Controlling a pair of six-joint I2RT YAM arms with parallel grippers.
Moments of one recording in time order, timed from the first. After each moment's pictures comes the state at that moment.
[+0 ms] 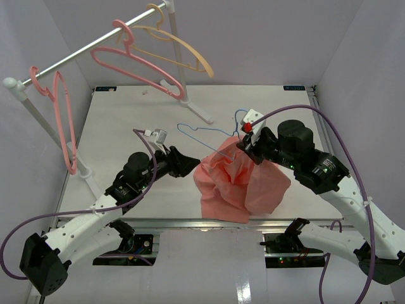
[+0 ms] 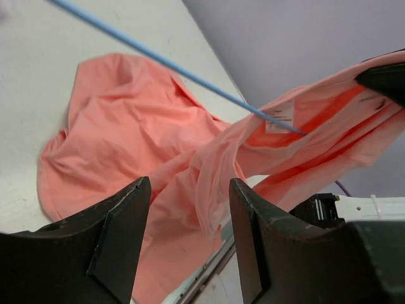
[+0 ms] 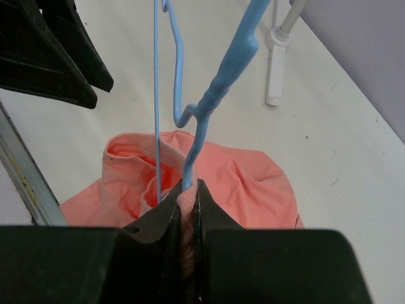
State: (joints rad) left arm -0.68 0.83 0.55 0.21 0.18 -0.66; right arm 0.79 0.95 1.23 -0.62 -0.13 -0.27
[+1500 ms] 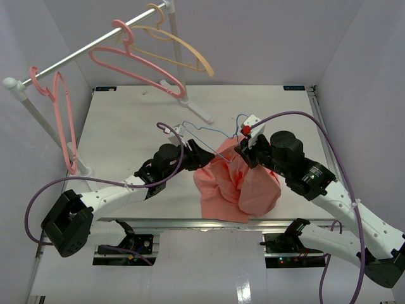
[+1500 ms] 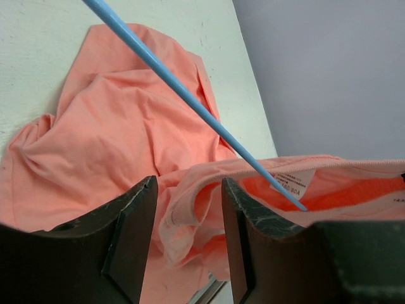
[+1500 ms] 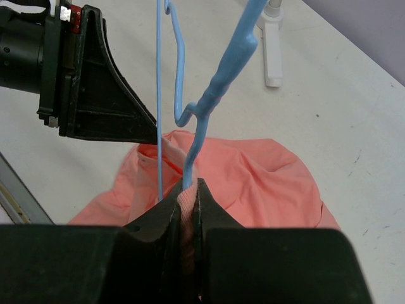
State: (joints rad) left arm -0.78 1.25 0.65 0.37 0.00 -0.87; right arm 0.81 0.90 1.00 -0.42 -0.01 -0.13
